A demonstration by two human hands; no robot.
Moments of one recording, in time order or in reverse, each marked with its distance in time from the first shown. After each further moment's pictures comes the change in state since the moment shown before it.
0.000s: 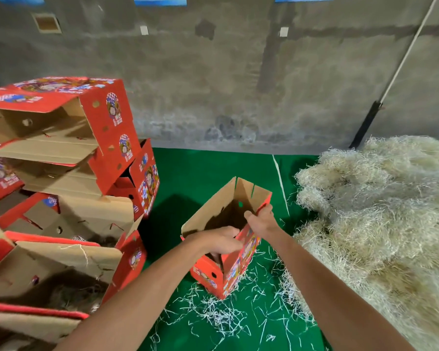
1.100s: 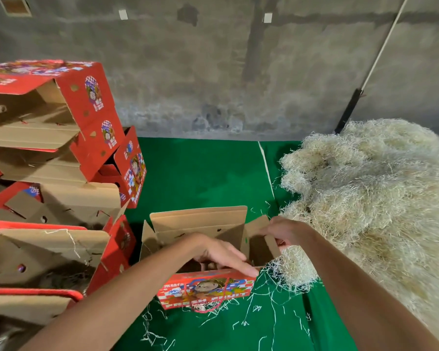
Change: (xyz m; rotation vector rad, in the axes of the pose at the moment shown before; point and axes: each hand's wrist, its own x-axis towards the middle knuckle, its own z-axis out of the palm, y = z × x) left_hand -0.040 0.013 0.058 0.211 -0.470 -0.051; right_hand -0.033 0.087 -0.070 -0.173 -0.441 0.220
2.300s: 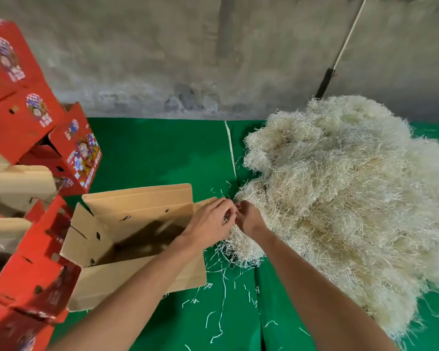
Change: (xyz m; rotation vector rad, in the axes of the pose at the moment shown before) left_hand 0.114 0.073 0.035 0.282 1.191 0.455; right_hand 0.013 0.082 0.001 0.177 0.358 -0.282
